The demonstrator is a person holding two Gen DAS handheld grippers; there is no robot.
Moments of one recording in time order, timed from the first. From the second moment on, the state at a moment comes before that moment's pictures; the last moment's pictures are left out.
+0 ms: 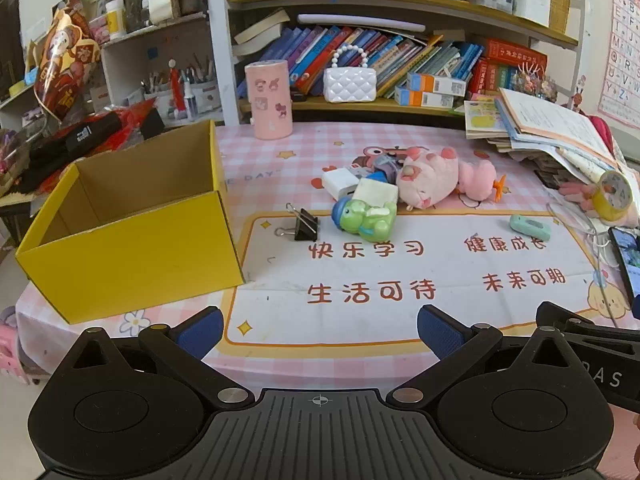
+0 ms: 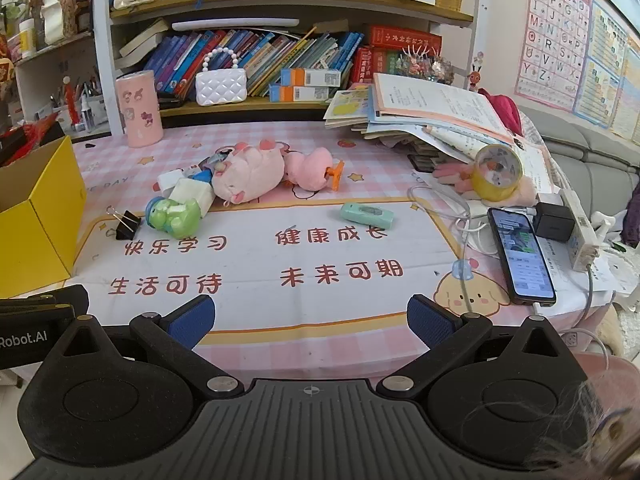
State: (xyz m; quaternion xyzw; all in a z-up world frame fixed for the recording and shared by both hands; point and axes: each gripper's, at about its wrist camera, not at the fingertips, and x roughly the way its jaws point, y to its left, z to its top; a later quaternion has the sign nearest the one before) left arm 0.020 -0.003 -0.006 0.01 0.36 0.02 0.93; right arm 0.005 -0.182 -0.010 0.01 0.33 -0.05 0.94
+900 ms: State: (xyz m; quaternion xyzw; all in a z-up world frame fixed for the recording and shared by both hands) left arm 0.038 -0.008 -0.014 0.02 0.38 0.01 0.93; right arm 0.021 -0.191 -0.014 0.02 0.35 -0.06 0.94
